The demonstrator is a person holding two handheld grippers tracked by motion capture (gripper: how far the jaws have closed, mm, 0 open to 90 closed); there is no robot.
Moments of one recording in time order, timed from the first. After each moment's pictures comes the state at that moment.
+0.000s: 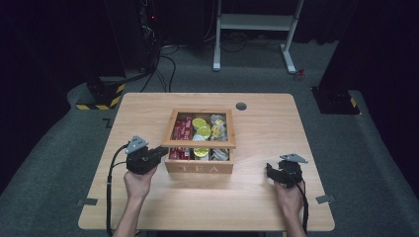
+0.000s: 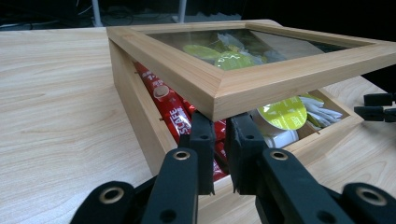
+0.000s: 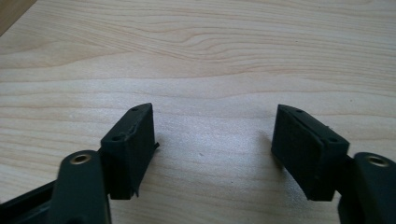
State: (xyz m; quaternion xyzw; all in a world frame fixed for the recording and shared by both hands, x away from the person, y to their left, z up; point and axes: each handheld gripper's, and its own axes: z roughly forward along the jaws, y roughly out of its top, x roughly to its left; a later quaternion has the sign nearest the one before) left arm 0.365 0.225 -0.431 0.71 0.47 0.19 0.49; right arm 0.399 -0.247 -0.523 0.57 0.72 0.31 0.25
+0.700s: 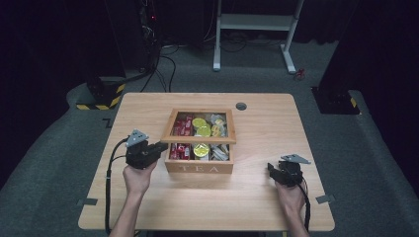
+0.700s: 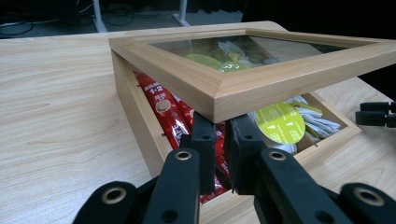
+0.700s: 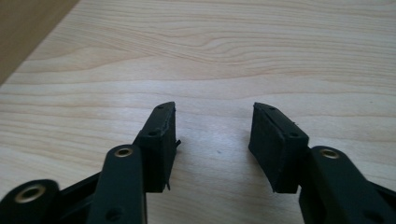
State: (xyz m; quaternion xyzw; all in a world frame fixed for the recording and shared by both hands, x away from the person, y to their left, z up) left arm 0.373 0.223 -0.415 0.71 0.48 0.19 0.48; right arm 0.395 -0.249 -0.520 0.56 0.72 0.33 0.23
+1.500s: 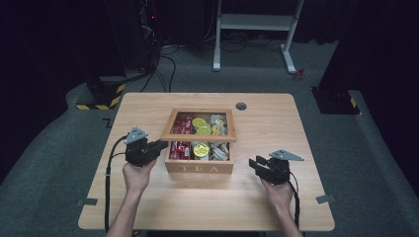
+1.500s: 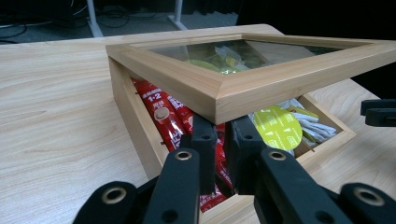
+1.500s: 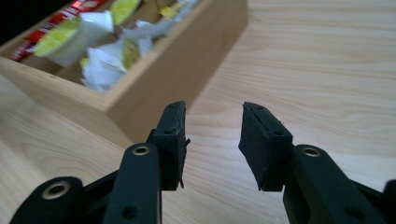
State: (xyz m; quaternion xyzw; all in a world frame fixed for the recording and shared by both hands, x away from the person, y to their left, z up) left arm 0.379 0.225 -0.411 0.71 0.47 0.19 0.48; right arm 0.384 -0.205 -0.481 0.48 0.74 0.46 0.15
